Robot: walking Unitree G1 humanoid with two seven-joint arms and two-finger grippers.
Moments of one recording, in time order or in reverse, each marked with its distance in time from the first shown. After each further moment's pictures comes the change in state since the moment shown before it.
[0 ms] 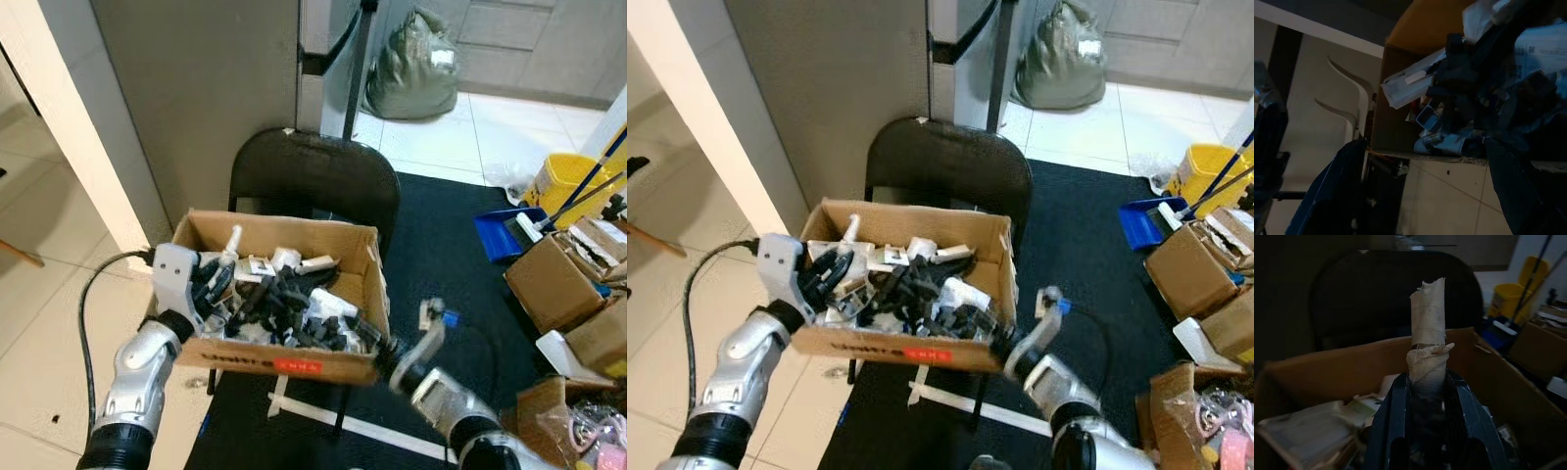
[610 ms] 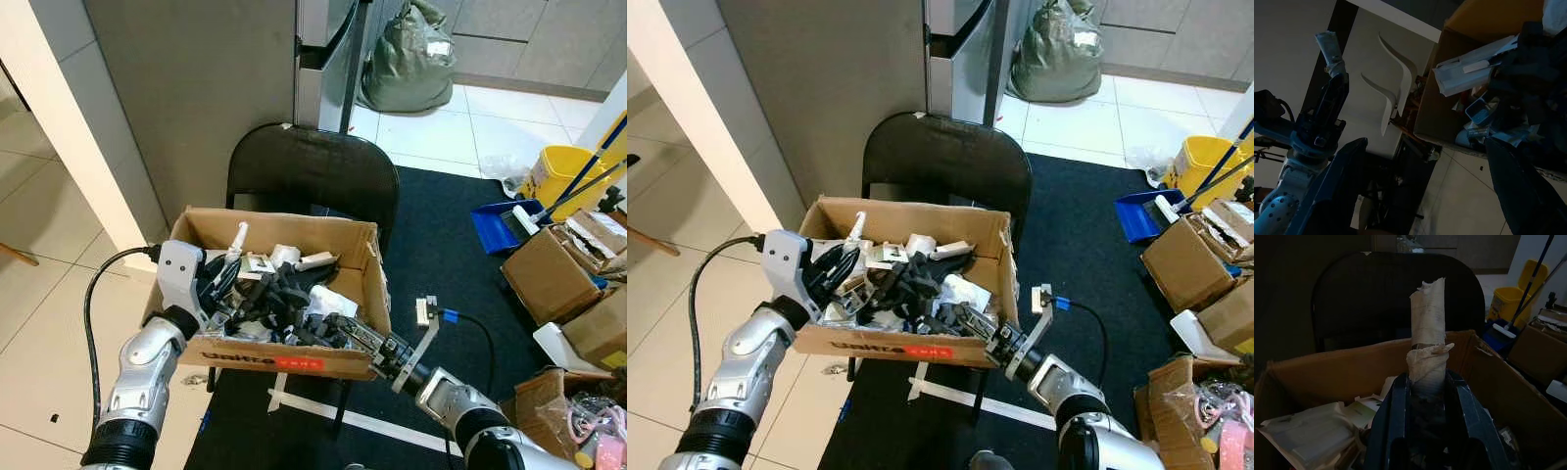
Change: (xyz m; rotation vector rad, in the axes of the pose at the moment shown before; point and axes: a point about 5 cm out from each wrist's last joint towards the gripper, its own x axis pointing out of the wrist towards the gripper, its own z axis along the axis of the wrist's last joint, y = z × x) left arm 0.003 0.001 0.003 -0.013 -0.014 0.002; right arm 0.002 0.014 0.003 -0.026 0.084 0.241
